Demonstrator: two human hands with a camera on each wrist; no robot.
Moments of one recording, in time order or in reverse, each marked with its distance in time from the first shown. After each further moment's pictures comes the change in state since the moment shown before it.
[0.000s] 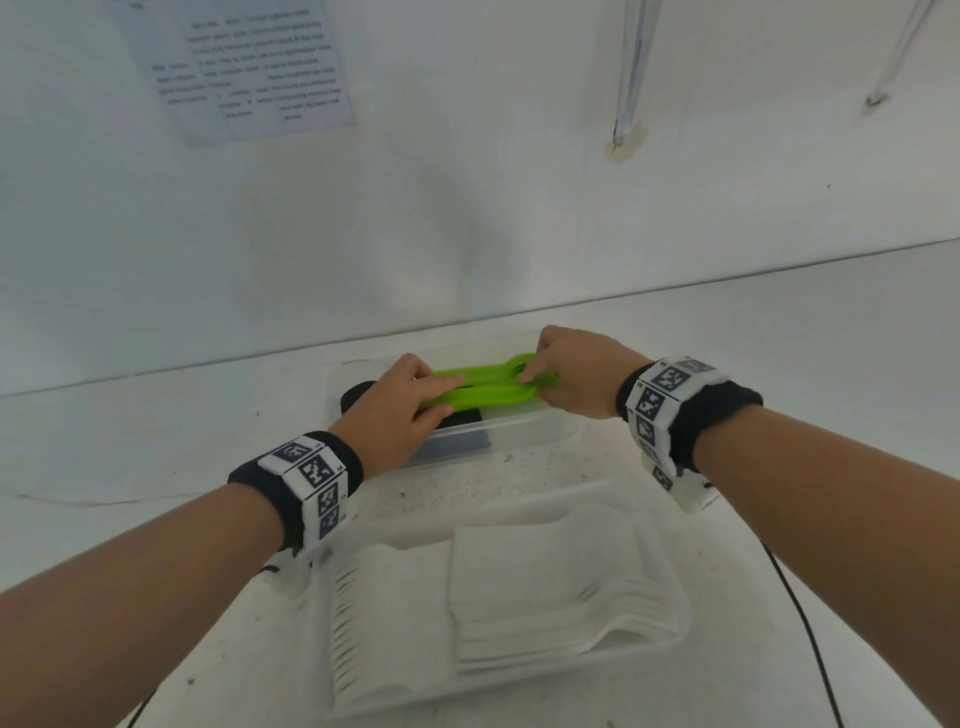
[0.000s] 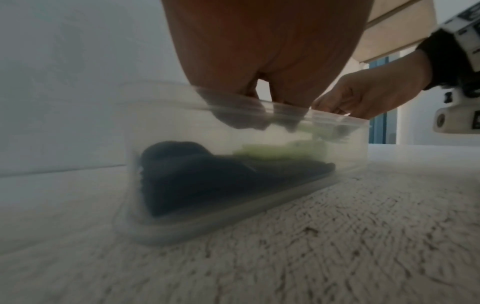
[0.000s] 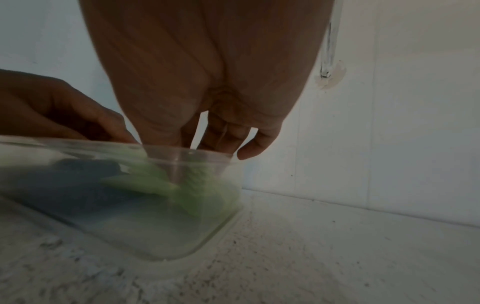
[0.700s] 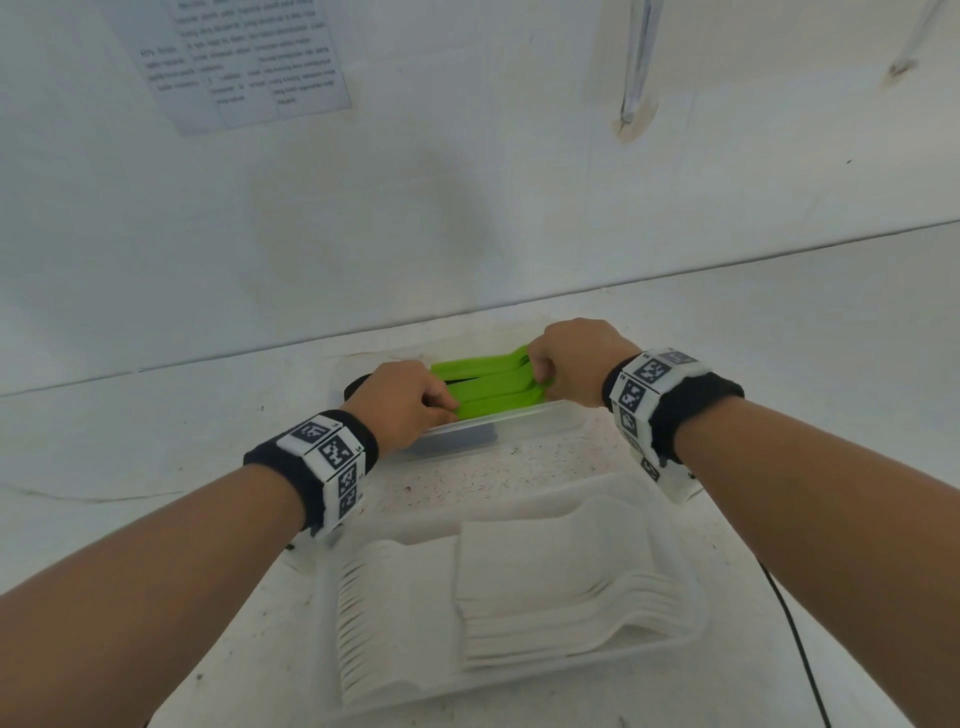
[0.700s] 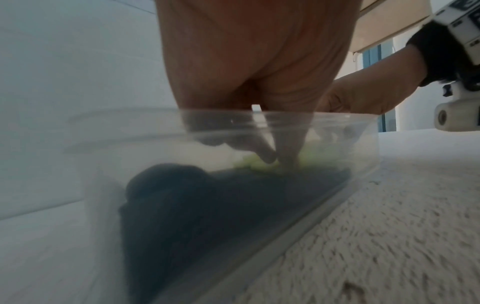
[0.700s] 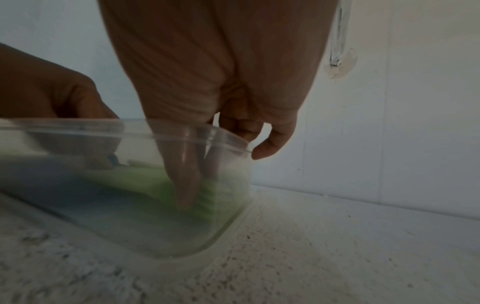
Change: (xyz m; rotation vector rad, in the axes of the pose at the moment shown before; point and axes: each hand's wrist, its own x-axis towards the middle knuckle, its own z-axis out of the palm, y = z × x) left_hand 0.017 0.003 -0.005 -0.014 -0.142 -0.230; right_hand 0.015 -0.006 0.008 -0.086 0.031 0.072
